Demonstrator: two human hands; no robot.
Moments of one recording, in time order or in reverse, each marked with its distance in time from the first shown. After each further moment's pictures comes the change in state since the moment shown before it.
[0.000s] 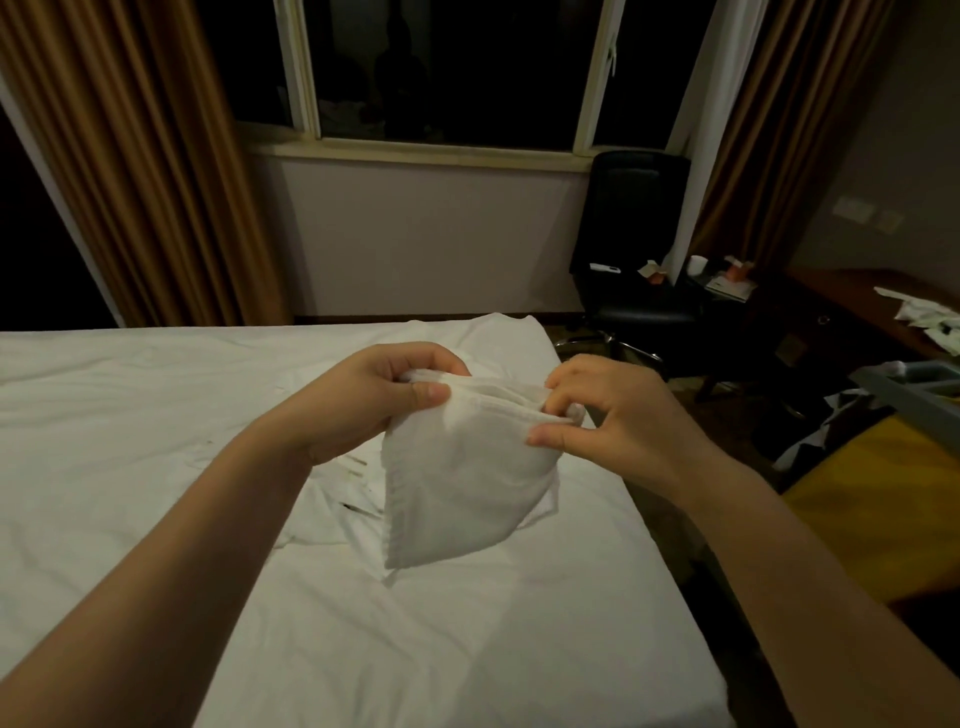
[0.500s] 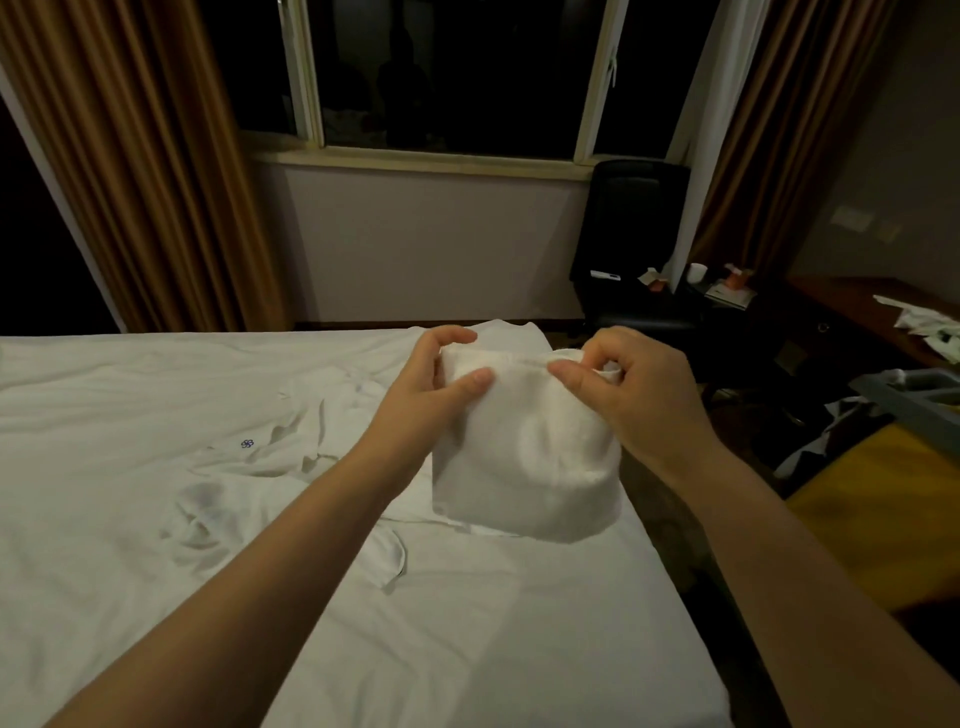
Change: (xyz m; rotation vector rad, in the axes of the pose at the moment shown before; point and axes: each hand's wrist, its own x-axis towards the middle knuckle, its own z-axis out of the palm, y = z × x) left_hand 0.017 -0.016 0.043 -0.097 0.363 0.111; right_hand 0.013 0.000 0.000 0.009 0.357 0.211
